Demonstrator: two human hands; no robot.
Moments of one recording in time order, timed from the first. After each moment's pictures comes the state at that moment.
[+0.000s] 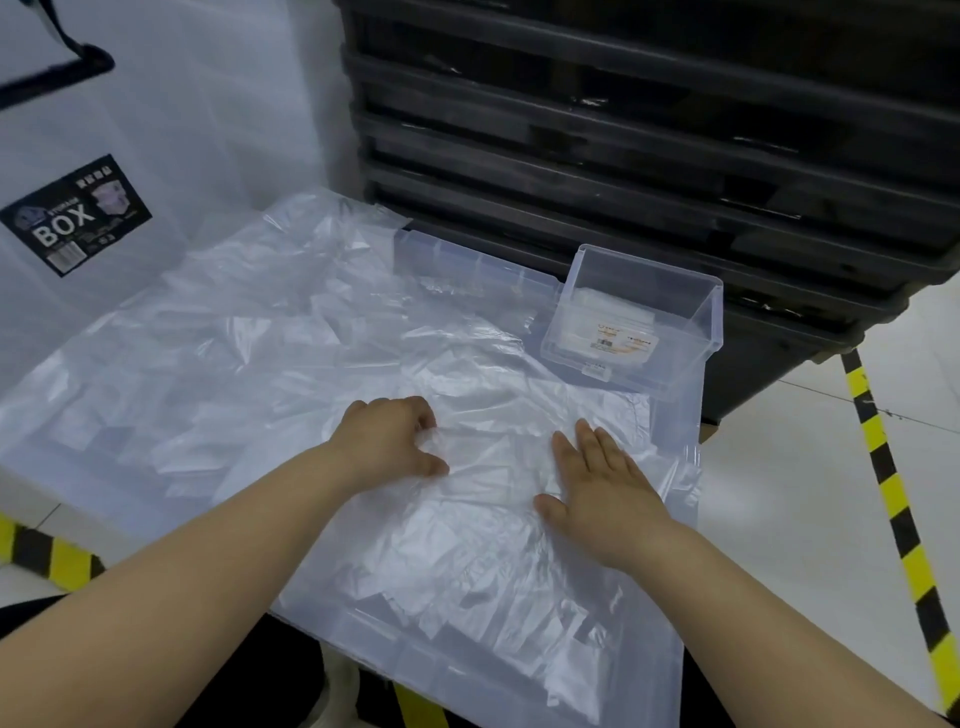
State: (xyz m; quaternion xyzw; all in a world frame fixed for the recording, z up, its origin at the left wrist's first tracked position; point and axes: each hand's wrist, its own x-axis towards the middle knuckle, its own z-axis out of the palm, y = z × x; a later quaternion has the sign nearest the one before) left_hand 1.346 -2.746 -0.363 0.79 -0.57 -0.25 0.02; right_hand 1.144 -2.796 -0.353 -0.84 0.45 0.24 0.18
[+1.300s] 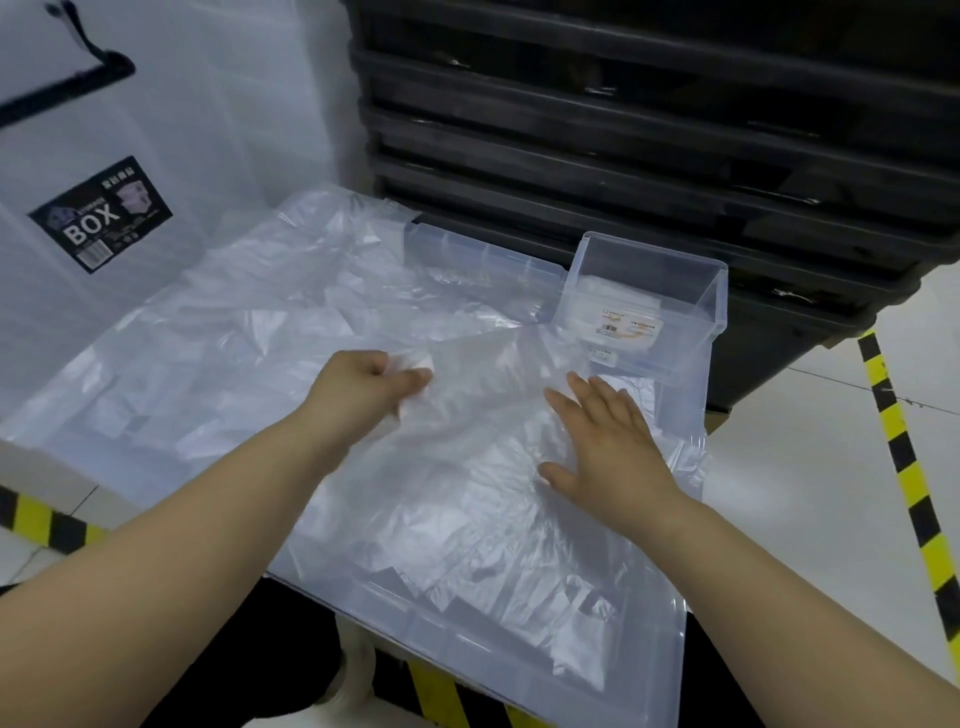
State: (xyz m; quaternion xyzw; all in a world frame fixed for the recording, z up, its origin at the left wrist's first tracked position) left_hand 1.341 -2.722 -0.318 0.77 -0.29 -0.38 0.43; right_hand 1.141 -2.798 -0.345 -0.91 0.39 0.05 0.13
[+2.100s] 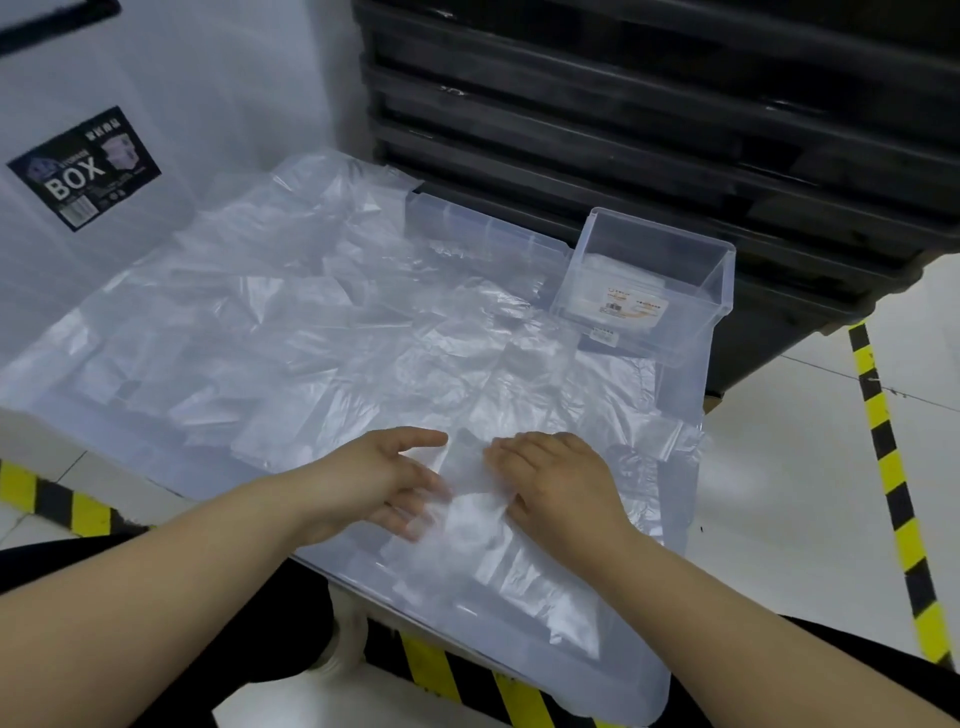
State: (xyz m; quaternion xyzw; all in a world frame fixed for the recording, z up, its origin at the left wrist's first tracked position) left_hand 1.319 -2.678 -0.337 0.69 -0.25 -0.61 0.30; right_hand 1.154 -2.761 -0.392 -0.96 0.21 -0.18 0.01
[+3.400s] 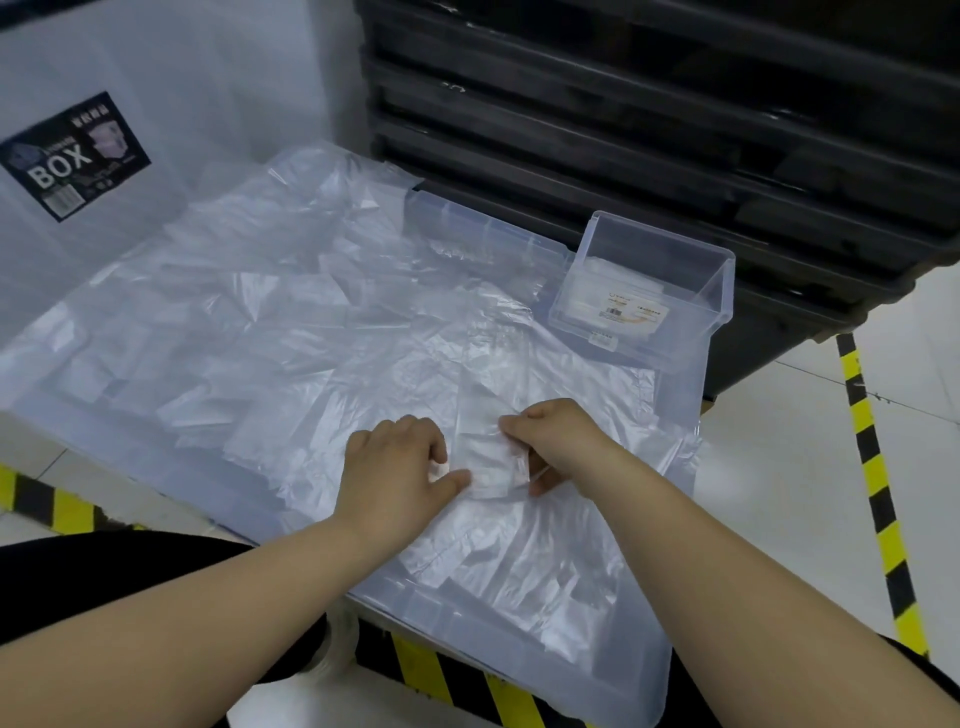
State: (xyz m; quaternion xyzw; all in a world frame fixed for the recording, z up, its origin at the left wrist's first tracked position) left_hand 1.303 -2.688 -0.377 0.80 -0.56 -0.17 0.17; right_hand 1.186 -2.798 -0.355 -0.59 0.57 0.01 0.57
